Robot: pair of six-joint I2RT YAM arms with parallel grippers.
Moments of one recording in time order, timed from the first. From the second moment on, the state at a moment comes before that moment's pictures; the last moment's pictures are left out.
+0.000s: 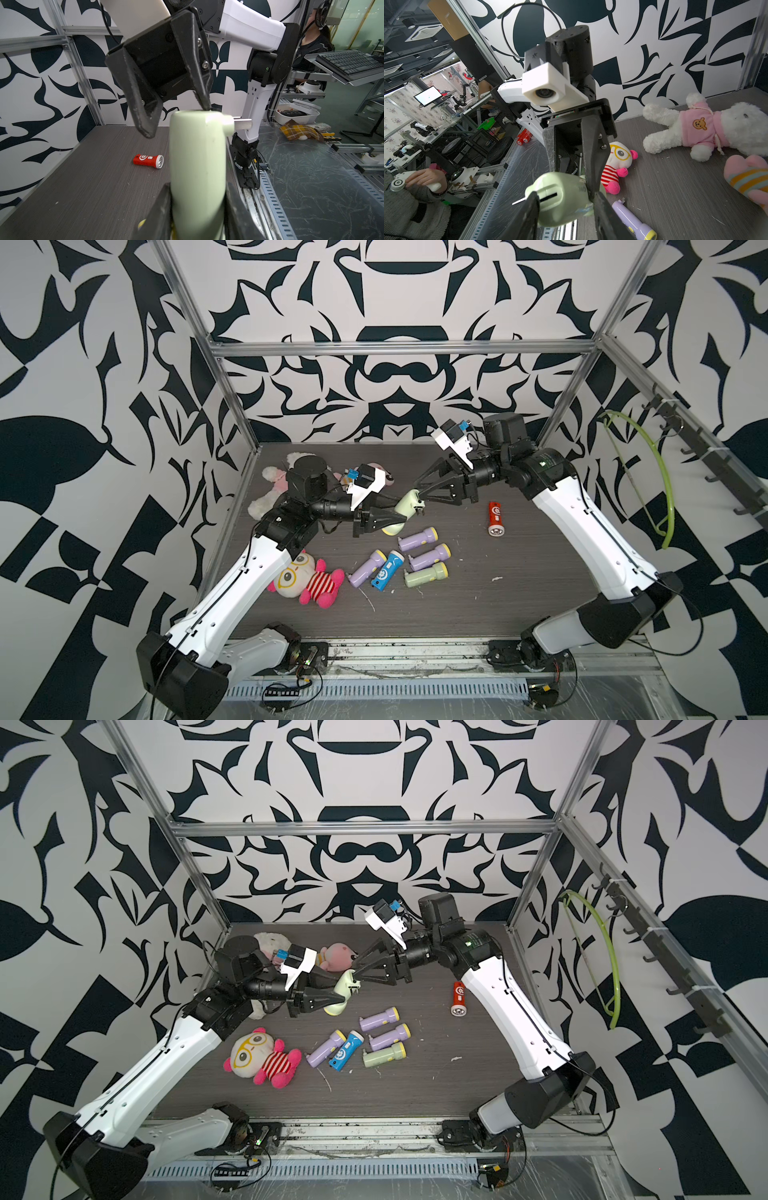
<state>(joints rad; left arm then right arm) -0.52 1.13 1.12 -0.18 1.10 0.18 0.47 1.49 1.72 -0.83 -1.30 -0.17</state>
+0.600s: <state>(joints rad) -0.53 1.13 1.12 -0.17 1.12 0.18 0.48 1.49 1.74 -0.86 -1.31 -0.20</state>
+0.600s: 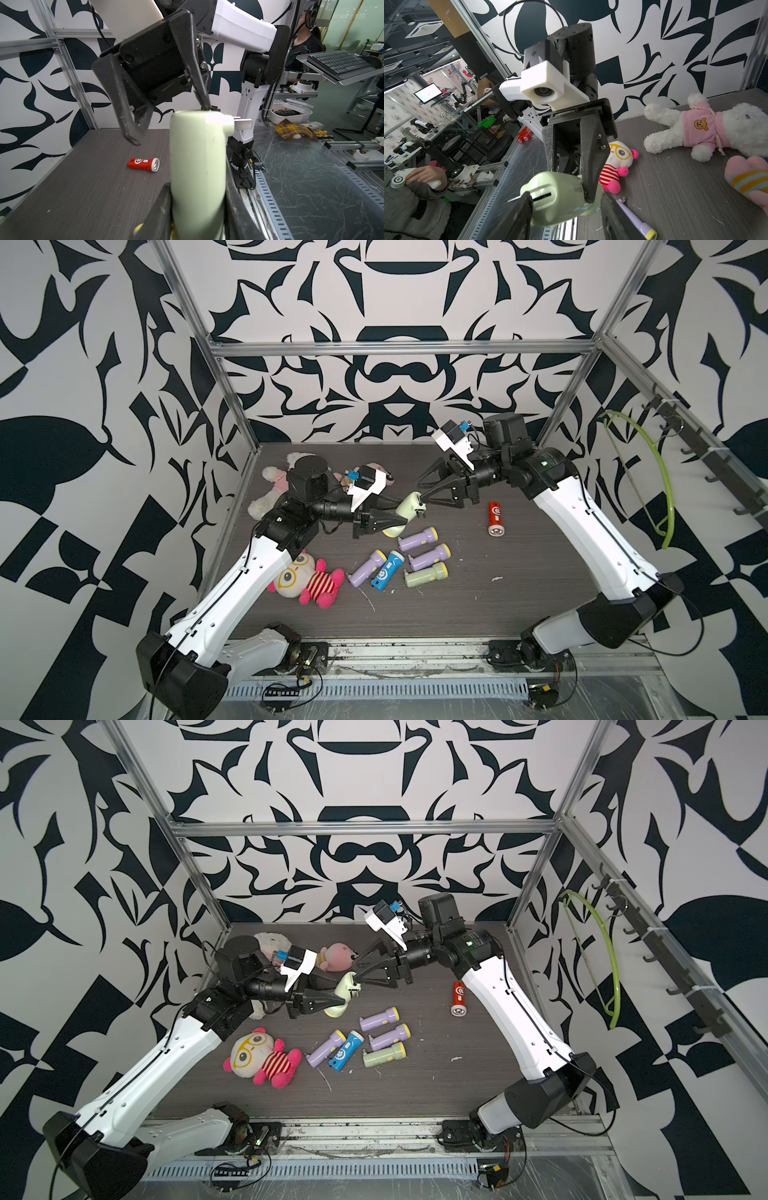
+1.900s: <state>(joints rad) -0.53 1.14 1.14 -0.19 1.13 0.18 0.48 1.49 1.76 -0.88 -1.33 -0.22</state>
